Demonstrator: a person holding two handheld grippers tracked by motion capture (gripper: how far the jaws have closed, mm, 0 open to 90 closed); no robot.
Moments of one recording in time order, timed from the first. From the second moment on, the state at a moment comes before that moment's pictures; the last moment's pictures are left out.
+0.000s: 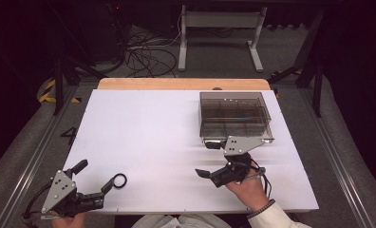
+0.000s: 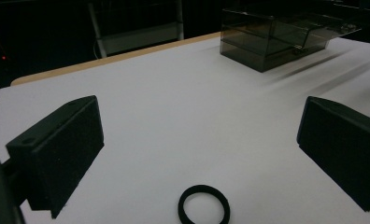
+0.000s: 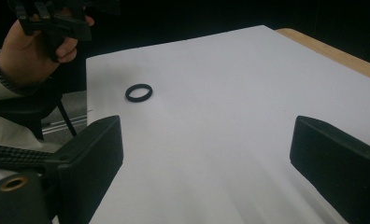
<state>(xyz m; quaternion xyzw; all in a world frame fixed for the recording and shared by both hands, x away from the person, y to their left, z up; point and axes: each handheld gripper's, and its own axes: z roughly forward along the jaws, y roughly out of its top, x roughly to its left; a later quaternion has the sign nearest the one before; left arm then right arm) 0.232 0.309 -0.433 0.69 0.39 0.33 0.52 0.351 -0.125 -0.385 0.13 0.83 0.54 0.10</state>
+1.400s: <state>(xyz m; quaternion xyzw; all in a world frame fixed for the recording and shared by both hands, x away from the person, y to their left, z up) 0.232 0.313 -0.432 0.68 0.38 0.33 0.53 0.373 -0.001 -0.417 0.07 0.84 0.53 0.05</state>
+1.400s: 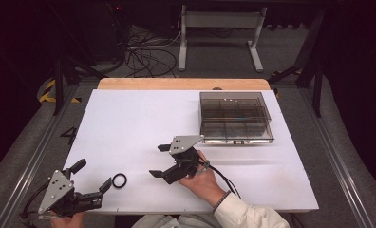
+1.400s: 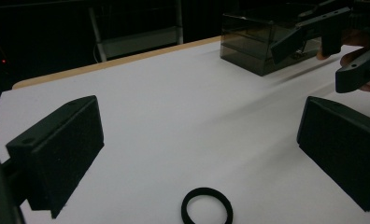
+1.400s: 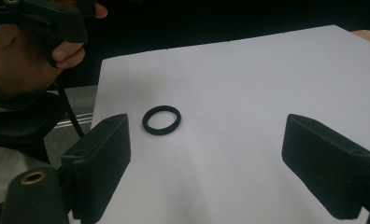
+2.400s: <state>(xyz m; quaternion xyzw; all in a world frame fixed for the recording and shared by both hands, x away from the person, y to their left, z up) 0.227 0.315 -0.432 0.68 0.39 0.34 0.53 0.379 0.035 -0.436 0.08 0.85 0.51 0.01</state>
